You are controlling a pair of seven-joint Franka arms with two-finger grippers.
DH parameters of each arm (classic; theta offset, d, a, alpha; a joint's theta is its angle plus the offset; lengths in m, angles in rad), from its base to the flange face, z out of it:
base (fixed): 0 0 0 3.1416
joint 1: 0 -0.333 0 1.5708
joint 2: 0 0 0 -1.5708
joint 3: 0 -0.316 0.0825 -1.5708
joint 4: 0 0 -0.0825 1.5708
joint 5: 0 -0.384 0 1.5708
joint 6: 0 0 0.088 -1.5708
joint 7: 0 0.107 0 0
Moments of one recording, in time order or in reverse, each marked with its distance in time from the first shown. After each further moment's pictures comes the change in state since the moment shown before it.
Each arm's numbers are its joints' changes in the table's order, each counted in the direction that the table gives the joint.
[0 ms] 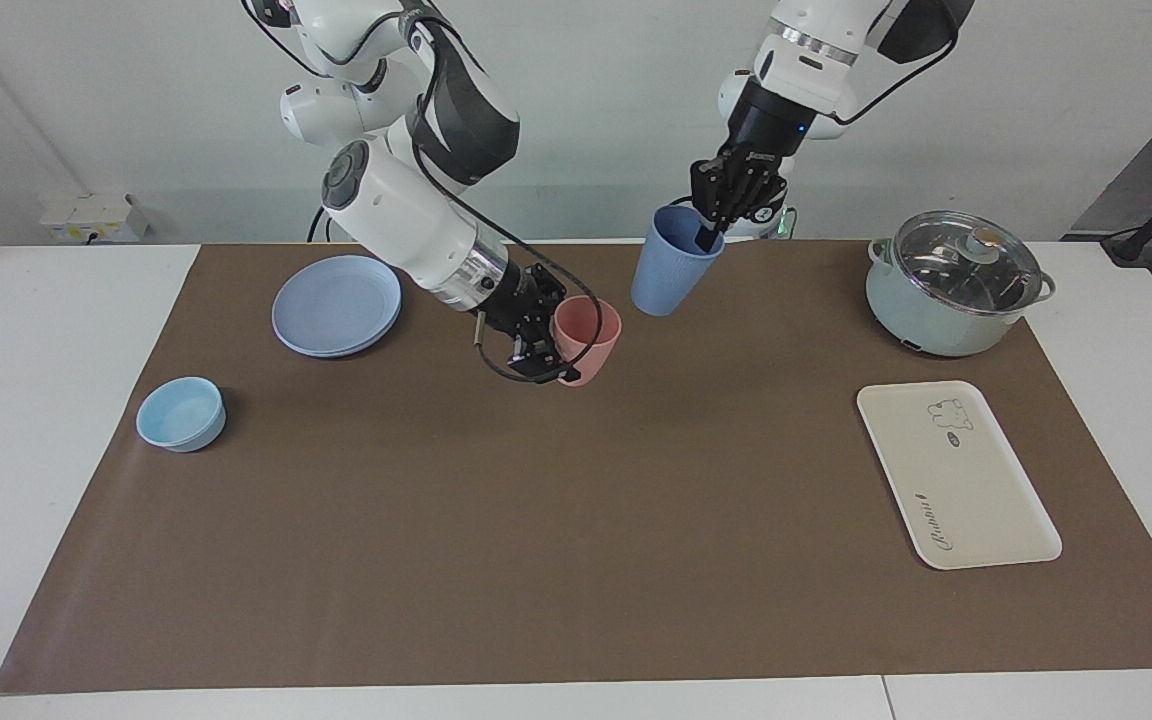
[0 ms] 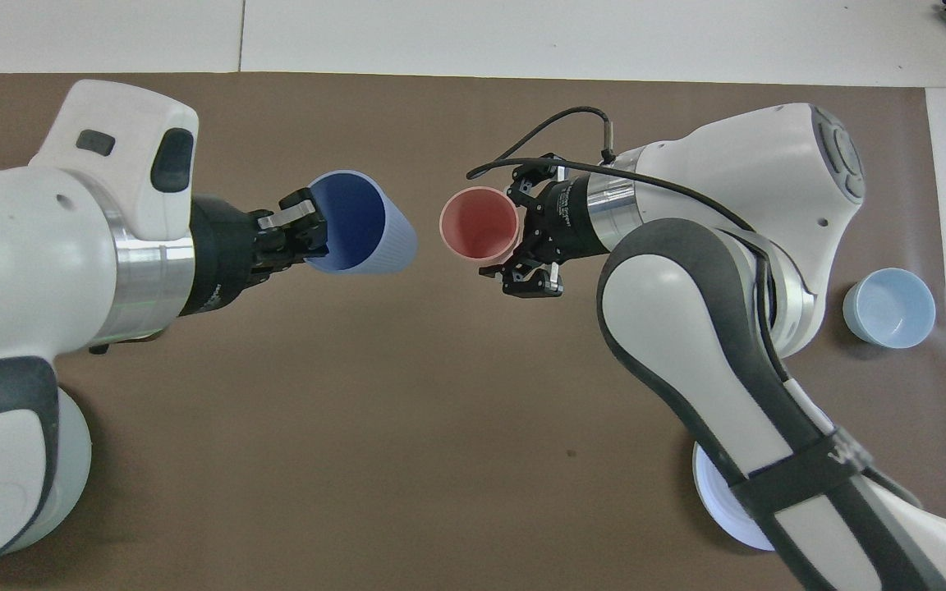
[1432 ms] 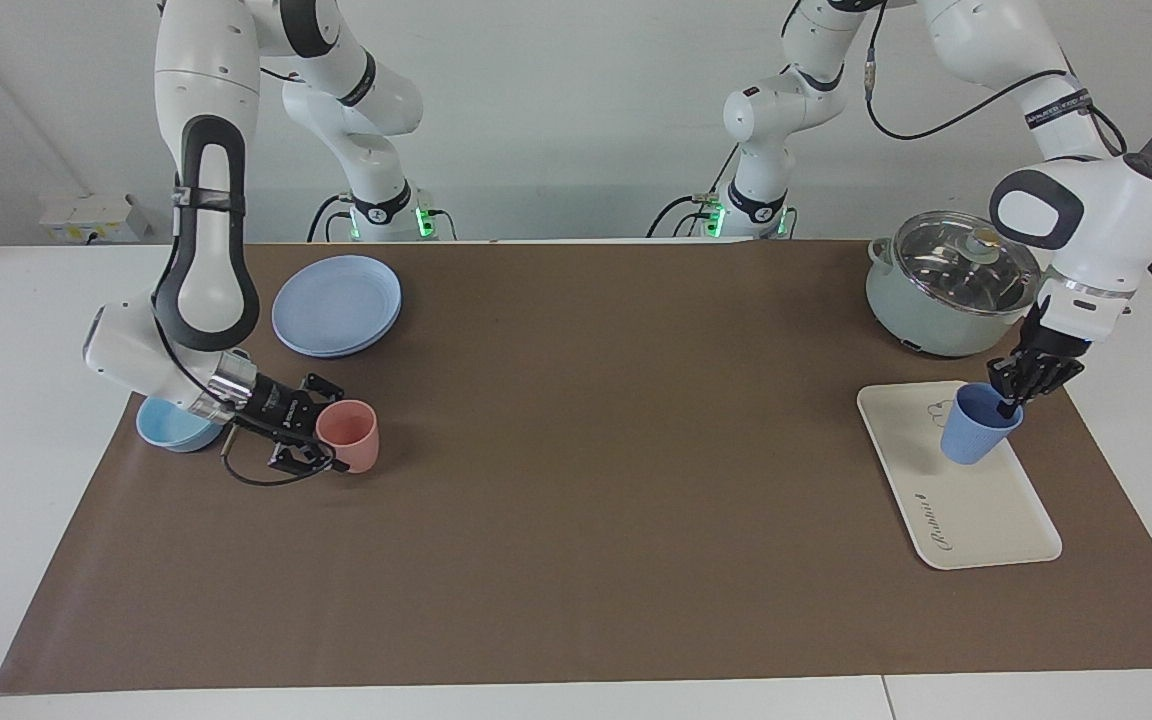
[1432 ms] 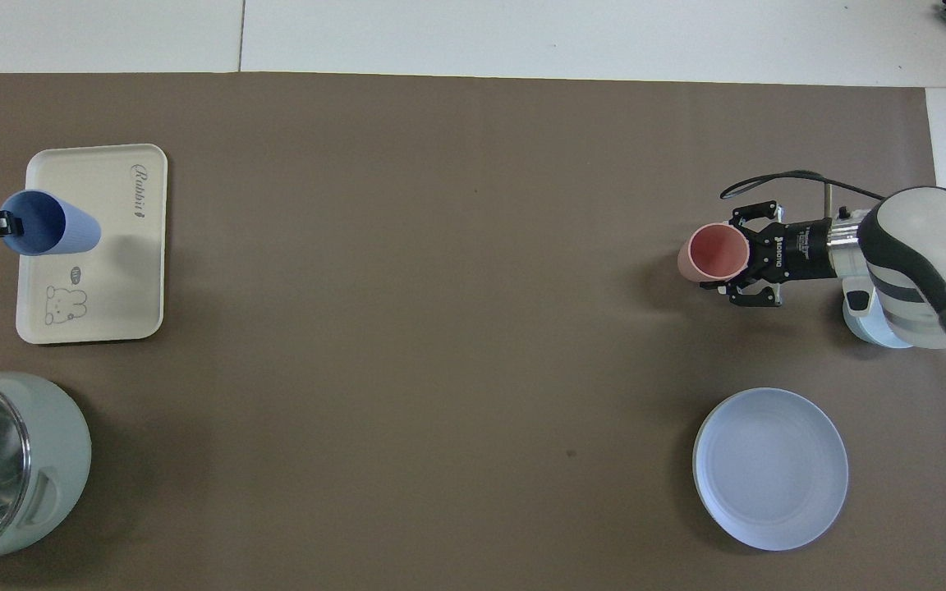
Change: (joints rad) left arm -0.674 0.258 -0.010 -0.319 -0.064 -0.467 1.146; right arm 0.545 0.161 0.005 -0.259 -0.168 0.060 -0.783
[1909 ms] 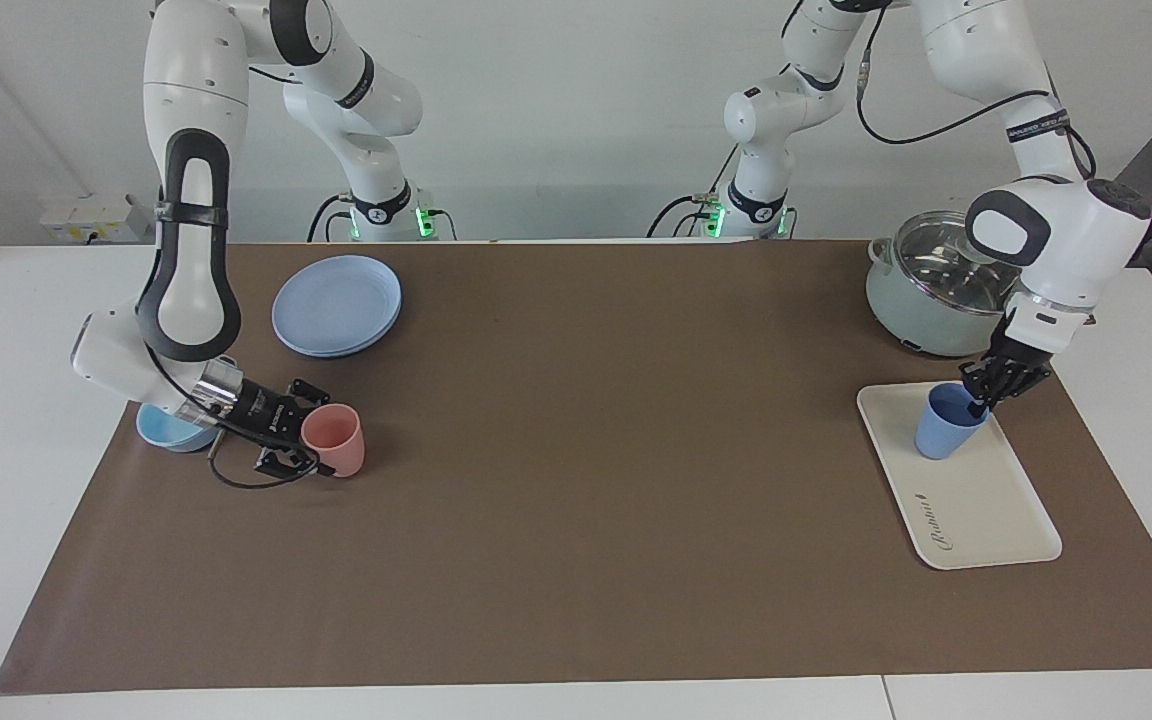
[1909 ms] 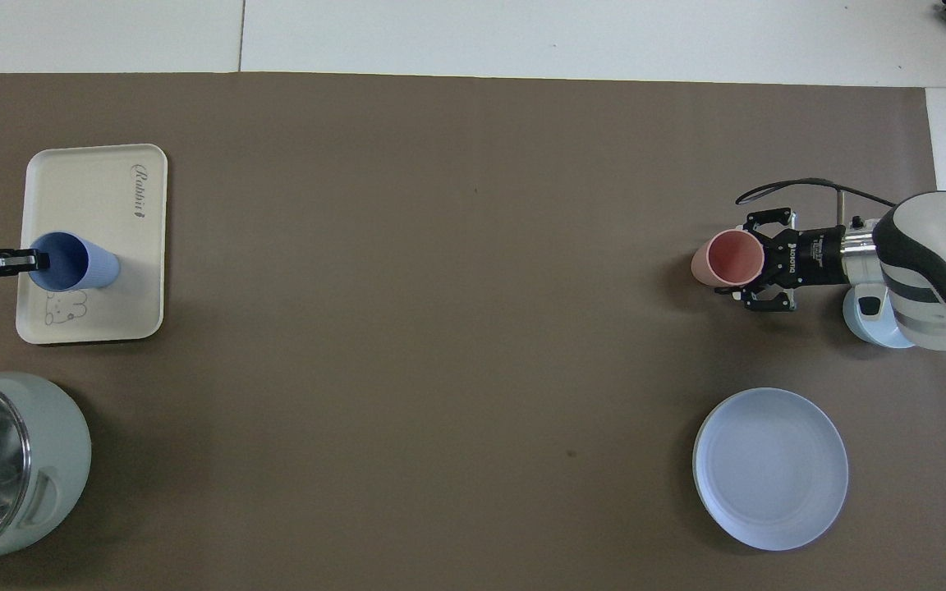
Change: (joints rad) left arm 0.001 -0.003 0.023 -0.077 0.001 -0.062 0.007; right arm 0.018 0.014 -0.002 0.002 -0.006 0.004 -0.087
